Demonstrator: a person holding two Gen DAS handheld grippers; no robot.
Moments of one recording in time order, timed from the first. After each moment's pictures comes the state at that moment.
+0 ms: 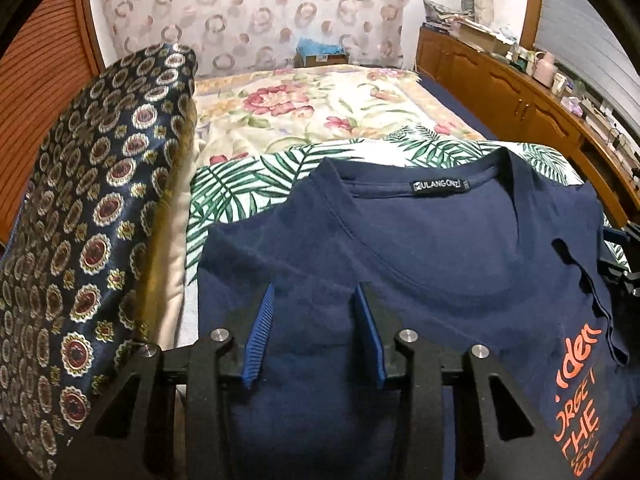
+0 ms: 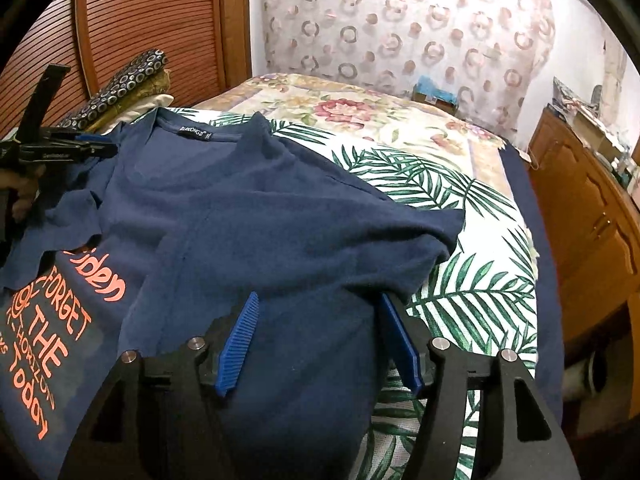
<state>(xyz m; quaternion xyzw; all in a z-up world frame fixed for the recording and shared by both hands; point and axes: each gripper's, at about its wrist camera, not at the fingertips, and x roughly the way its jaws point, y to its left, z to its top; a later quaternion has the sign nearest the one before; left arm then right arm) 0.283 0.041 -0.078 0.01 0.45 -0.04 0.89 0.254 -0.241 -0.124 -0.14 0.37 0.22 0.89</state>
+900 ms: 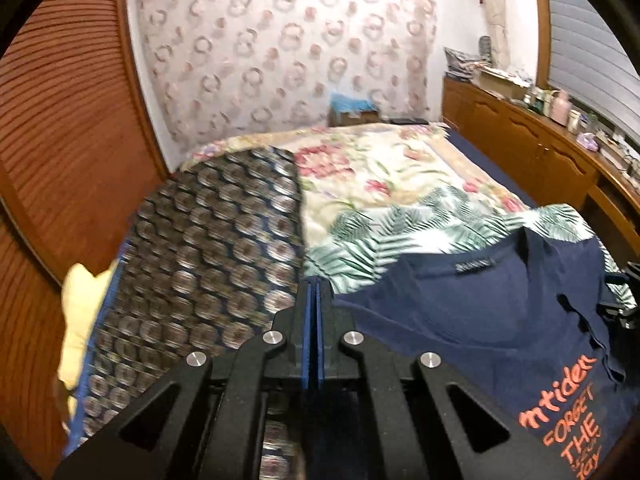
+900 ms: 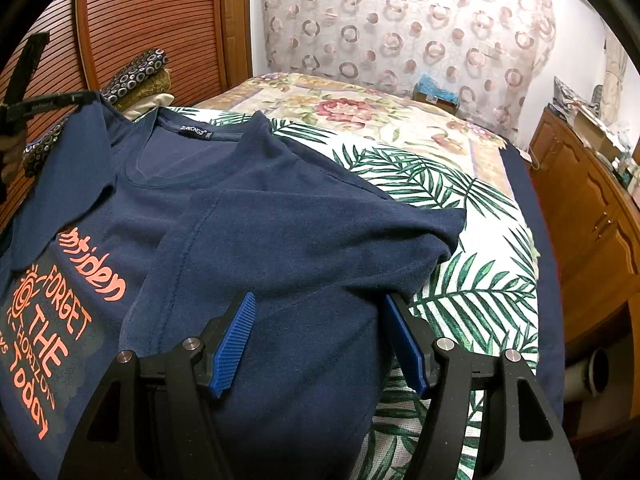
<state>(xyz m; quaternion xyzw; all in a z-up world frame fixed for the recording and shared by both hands) 0.263 0.105 -0.007 0.02 0.36 0.02 0.93 0.256 -0.241 -0.125 -0.14 0.37 0.22 0.89</state>
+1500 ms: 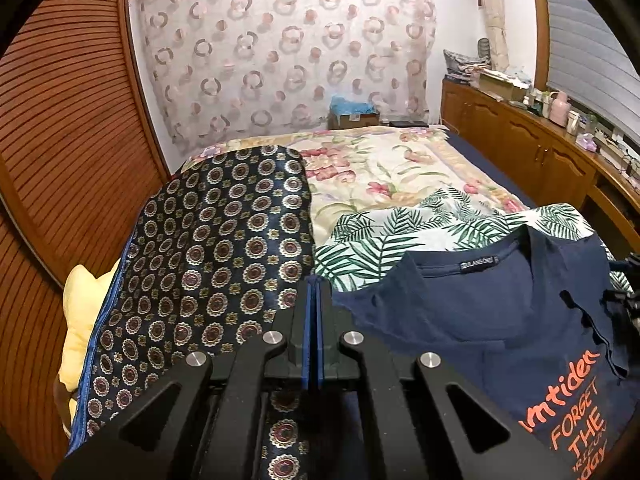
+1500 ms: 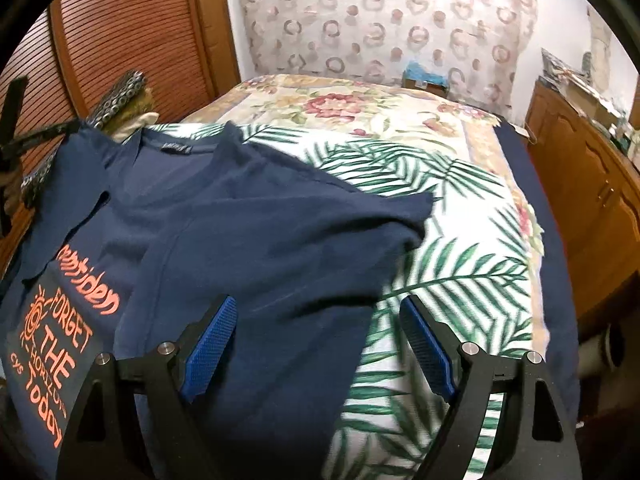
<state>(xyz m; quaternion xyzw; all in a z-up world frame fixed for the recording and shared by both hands) 0.258 0.103 -0.012 0.02 0.35 0.01 0.94 0.271 -0.269 -0.119 -0.09 0.38 0.21 0.90</state>
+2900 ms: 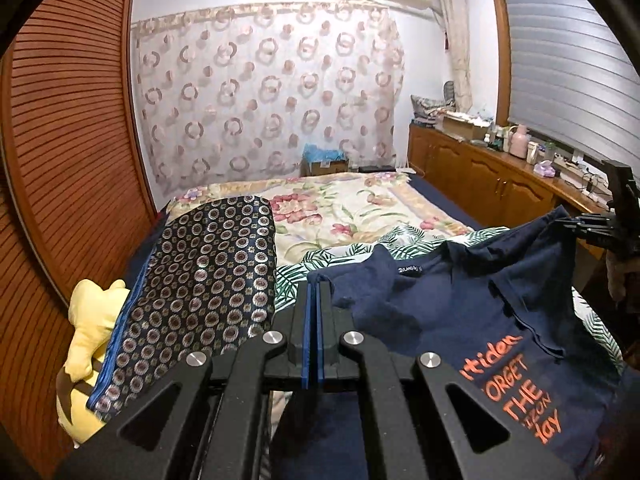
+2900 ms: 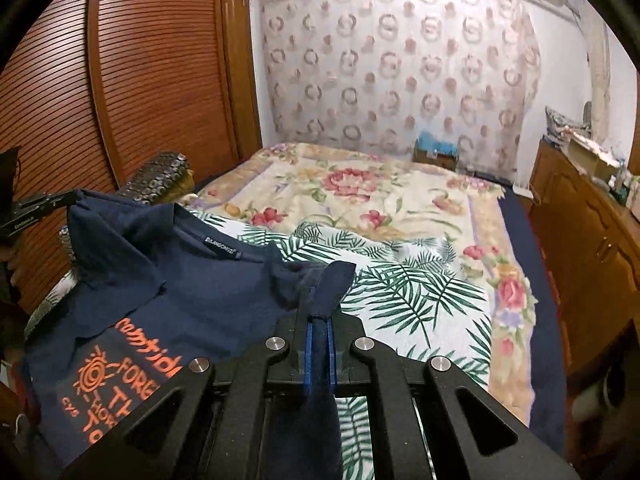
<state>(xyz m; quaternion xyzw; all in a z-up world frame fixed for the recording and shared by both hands) 0.147 0.090 0.039 0.01 0.27 -0.04 0.96 0.209 -0.265 -0.037 -0.09 0.26 0.25 0.93</state>
